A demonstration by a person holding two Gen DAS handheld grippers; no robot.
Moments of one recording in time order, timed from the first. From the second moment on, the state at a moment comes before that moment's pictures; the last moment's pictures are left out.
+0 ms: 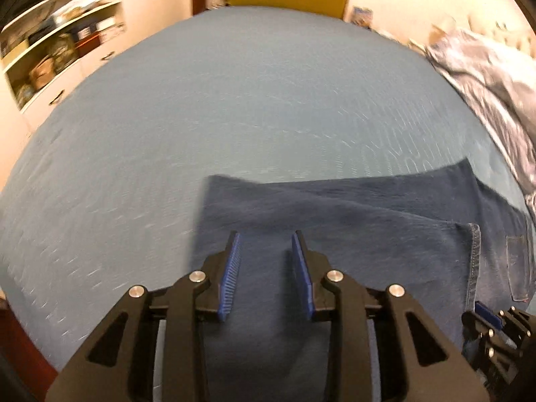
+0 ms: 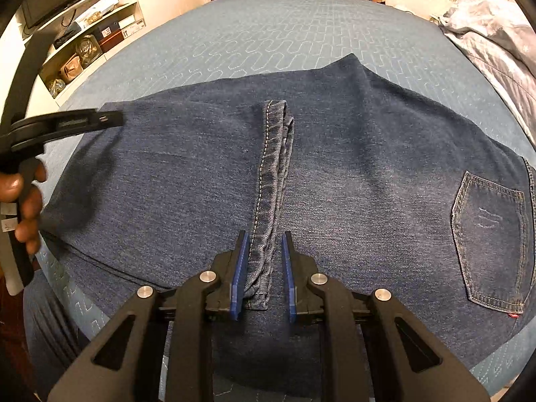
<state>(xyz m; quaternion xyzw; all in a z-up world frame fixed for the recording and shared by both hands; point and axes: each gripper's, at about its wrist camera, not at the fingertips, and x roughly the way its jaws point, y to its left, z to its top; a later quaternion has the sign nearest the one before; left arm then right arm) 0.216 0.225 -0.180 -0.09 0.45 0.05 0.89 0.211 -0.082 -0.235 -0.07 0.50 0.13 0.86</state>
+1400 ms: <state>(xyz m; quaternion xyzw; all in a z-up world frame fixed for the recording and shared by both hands) 0.072 0.329 -0.250 -0.48 0.41 -0.14 0.76 0.239 -0.013 -0.242 -0.22 0.47 0.04 0.85</state>
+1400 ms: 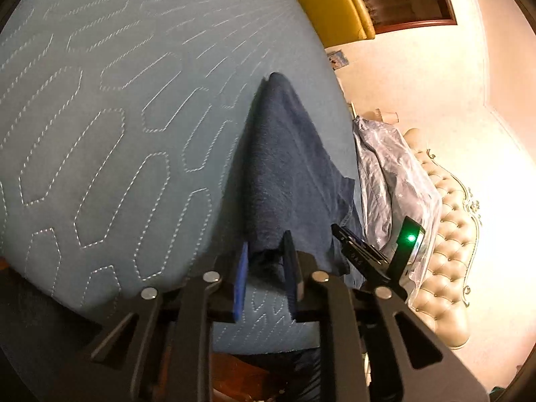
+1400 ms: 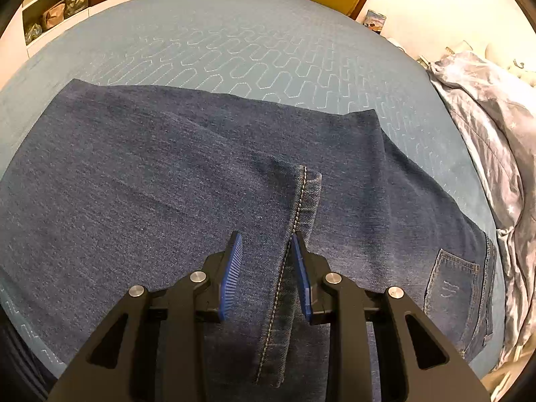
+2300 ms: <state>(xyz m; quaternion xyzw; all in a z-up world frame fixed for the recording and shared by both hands) 0.058 0.234 -0.146 -0.27 0.36 -0.05 0.89 0.282 0.243 -0.218 -0.34 0.59 0.23 0.70</state>
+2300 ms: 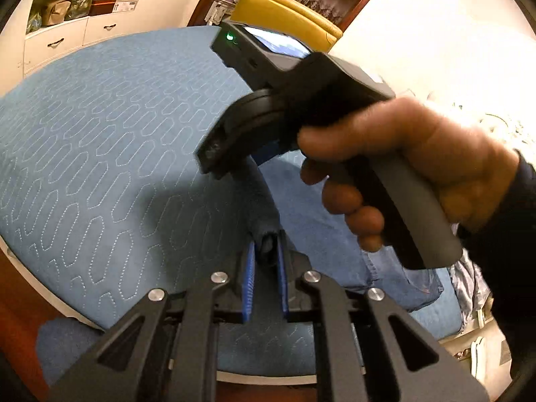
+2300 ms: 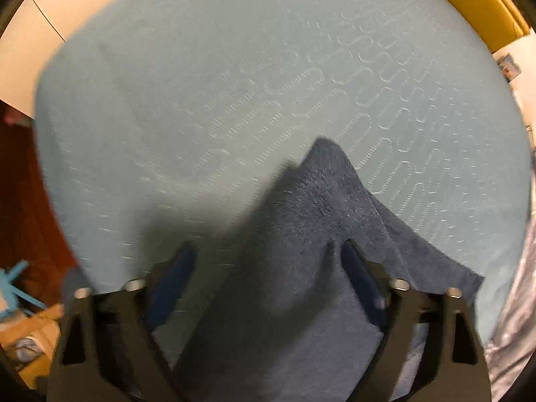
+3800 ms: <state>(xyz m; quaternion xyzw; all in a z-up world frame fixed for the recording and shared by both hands) 0.048 -0.354 -0.252 0.40 0.15 -0.11 0.90 0.303 -0.401 -0.219 0.15 0.55 0.22 0.79</state>
